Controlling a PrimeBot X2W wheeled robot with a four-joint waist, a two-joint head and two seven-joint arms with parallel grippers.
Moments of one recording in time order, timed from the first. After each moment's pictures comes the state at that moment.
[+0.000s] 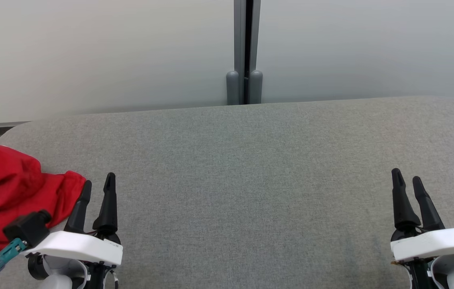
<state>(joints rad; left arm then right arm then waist) -0.11 0.12 -0.07 0.23 -0.74 -0.09 -0.12 -0.08 -0.10 0.02 0.17 0.72 0.13 -0.06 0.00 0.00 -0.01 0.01</state>
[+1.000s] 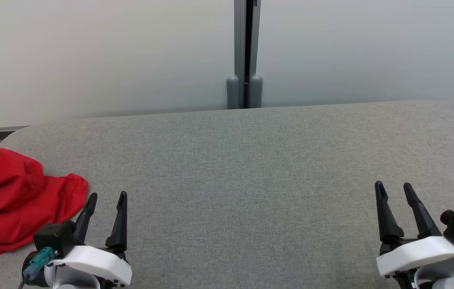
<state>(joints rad) -0.09 0.14 -0.12 0.31 -0.40 -0.06 -0.19 -0.05 -0.10 0.05 0.19 0.38 0.13 -0.09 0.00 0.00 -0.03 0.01</state>
